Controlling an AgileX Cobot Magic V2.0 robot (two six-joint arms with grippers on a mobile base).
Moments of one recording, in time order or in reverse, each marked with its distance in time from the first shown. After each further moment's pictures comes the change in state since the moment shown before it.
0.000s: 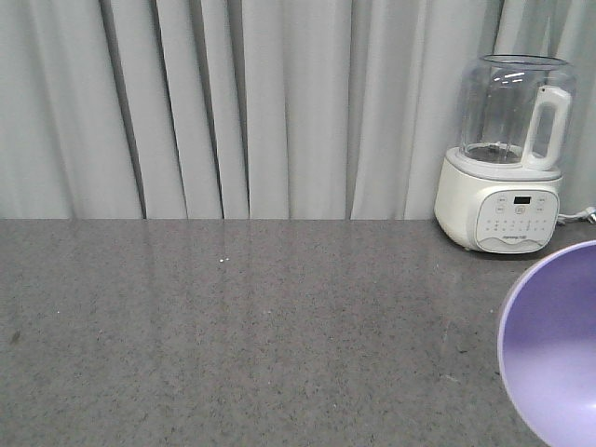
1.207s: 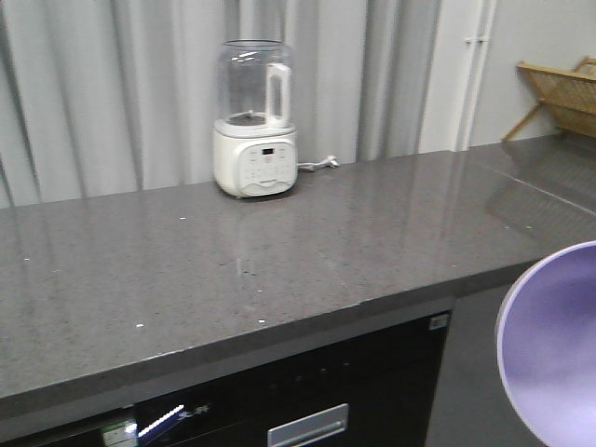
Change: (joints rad) left arm 0.000 0.000 0.000 0.000 0.000 0.000; right arm 0.000 0.000 0.000 0.000 0.000 0.000
